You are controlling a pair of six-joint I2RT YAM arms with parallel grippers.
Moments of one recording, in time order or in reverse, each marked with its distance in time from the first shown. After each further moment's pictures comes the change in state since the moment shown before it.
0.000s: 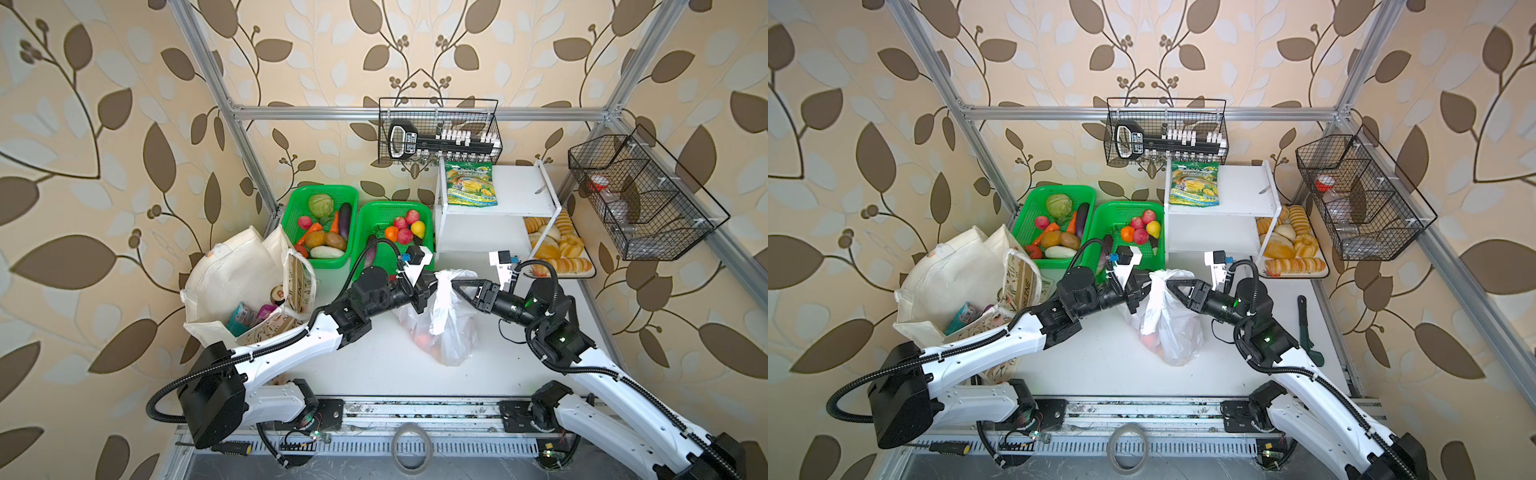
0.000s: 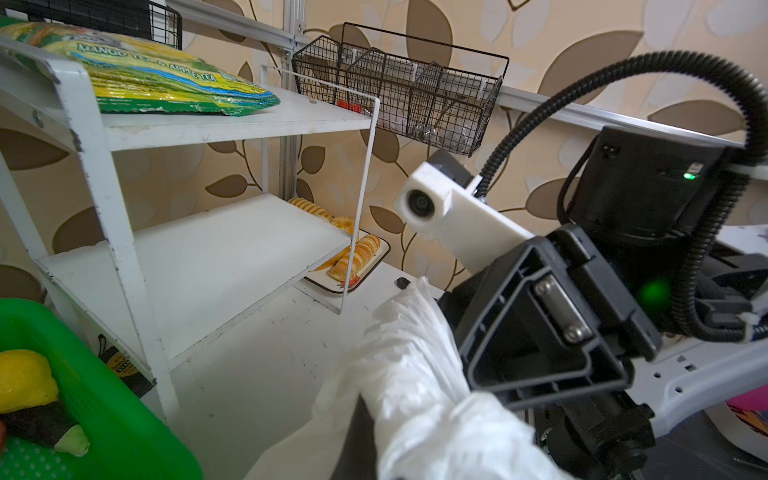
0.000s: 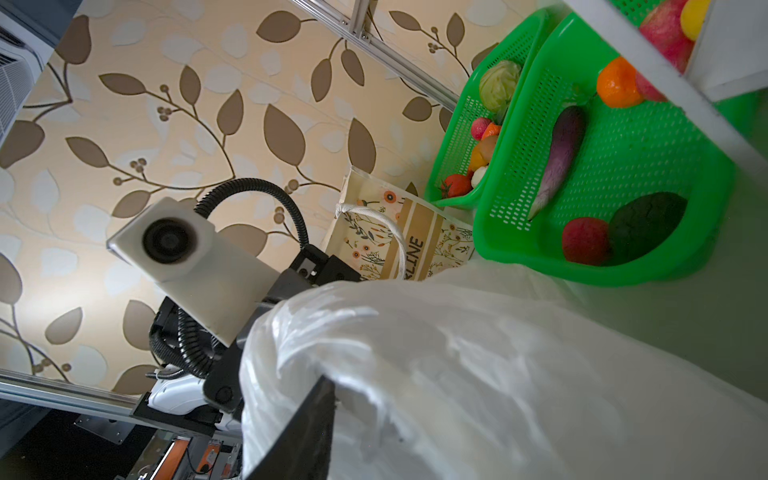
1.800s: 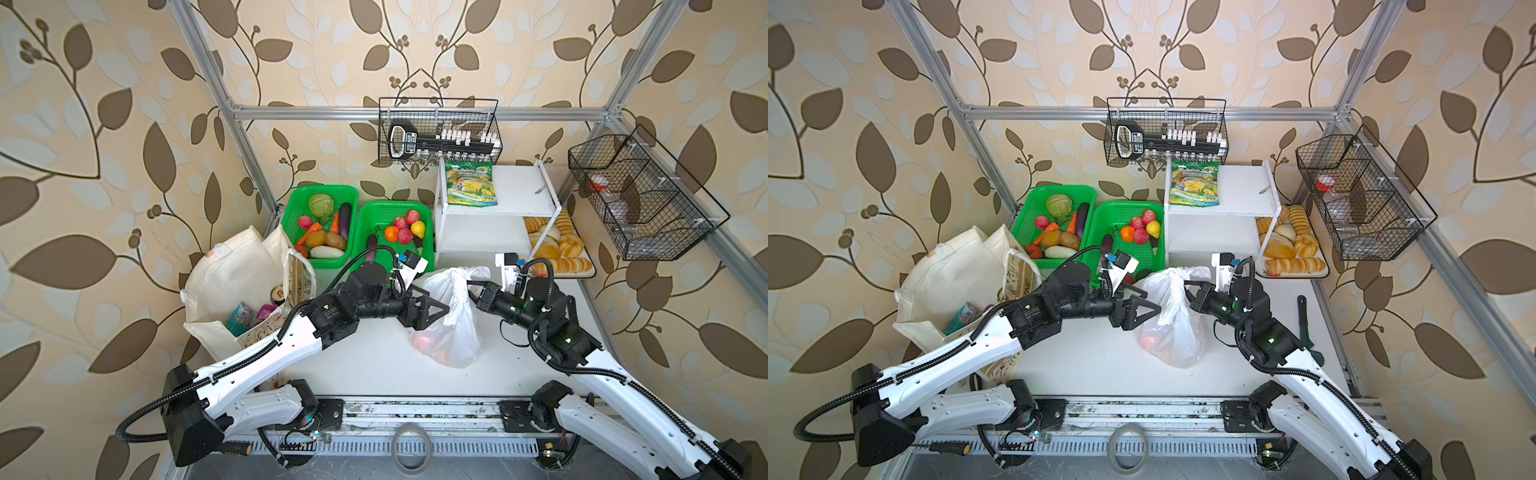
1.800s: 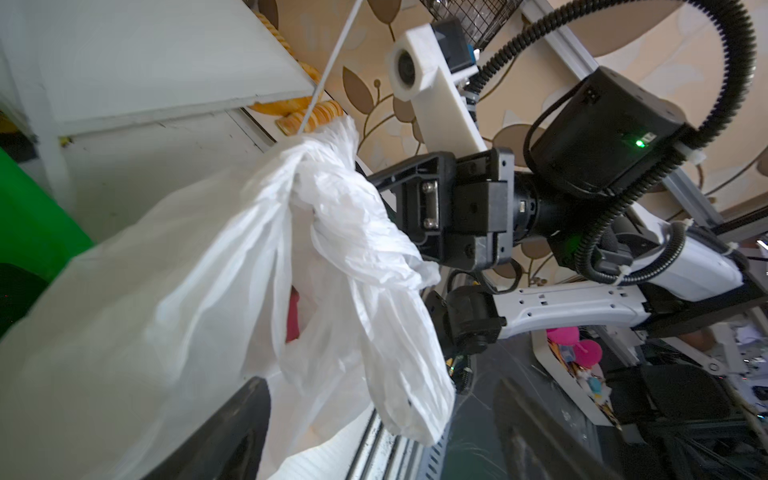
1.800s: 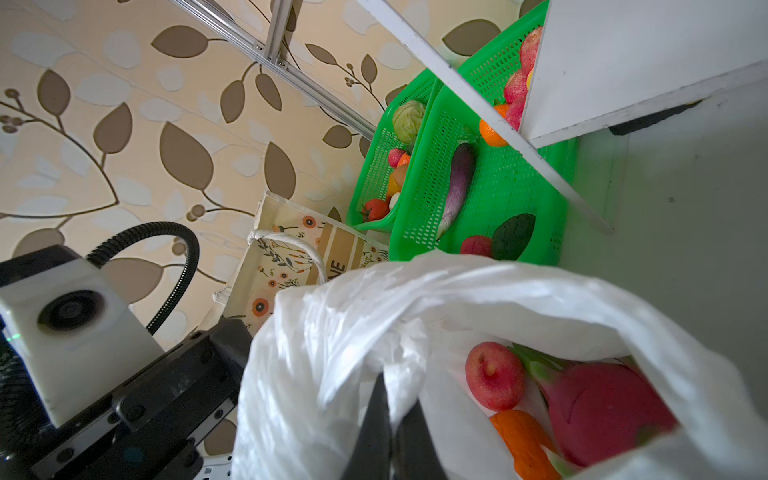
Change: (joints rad) left arm -0.041 -0.107 0.162 -0.628 0.159 -0.308; right arm 0.010 -0.039 0.052 -0.253 0.235 -0.164
